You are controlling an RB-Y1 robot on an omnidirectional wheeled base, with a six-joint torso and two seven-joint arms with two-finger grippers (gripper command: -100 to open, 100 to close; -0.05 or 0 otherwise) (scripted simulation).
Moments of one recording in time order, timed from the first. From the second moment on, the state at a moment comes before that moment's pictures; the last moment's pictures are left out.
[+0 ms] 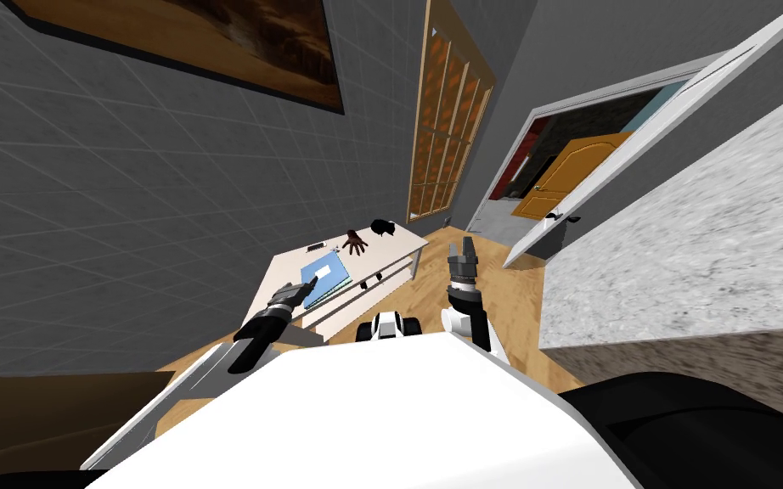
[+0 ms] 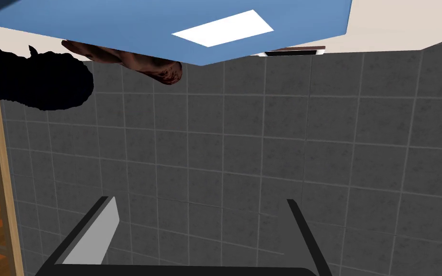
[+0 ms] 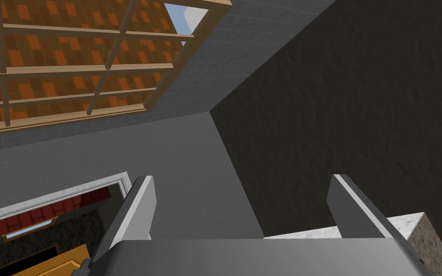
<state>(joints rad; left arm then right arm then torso) 0.68 0.67 0.00 -2.39 -0.42 0.56 -0.50 0.53 0.00 -0.01 -2.23 -0.03 -0.56 0.15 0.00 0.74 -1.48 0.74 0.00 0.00</state>
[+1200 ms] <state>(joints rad) 0.76 0.75 0.03 -2.60 -0.37 0.69 -0.50 0.53 0.00 -0.01 -2.23 -0.03 -0.56 0.15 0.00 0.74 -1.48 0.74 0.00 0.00</state>
